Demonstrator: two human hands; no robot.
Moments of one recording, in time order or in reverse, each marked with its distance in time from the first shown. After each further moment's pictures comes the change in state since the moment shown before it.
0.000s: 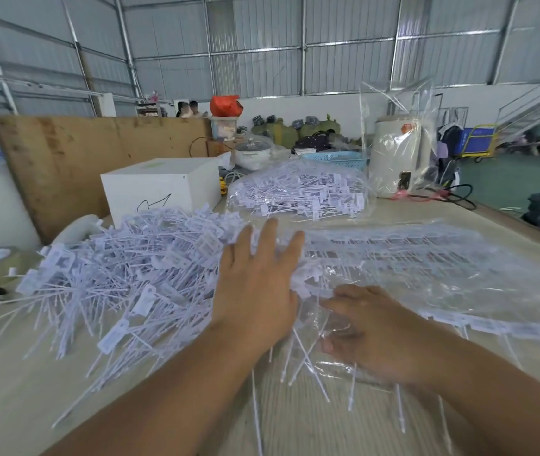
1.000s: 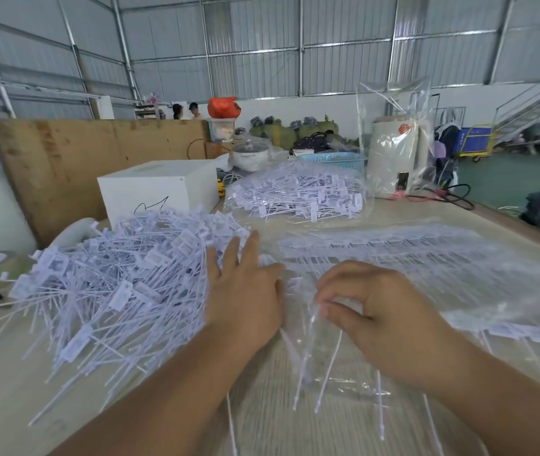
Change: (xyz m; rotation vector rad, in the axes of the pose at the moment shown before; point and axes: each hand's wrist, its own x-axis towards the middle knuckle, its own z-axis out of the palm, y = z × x) left_hand 0.000 -0.005 0.006 -0.034 -0.096 -0.143; right_hand -0.020 -0.026 -0.020 0.324 0.484 -0.307
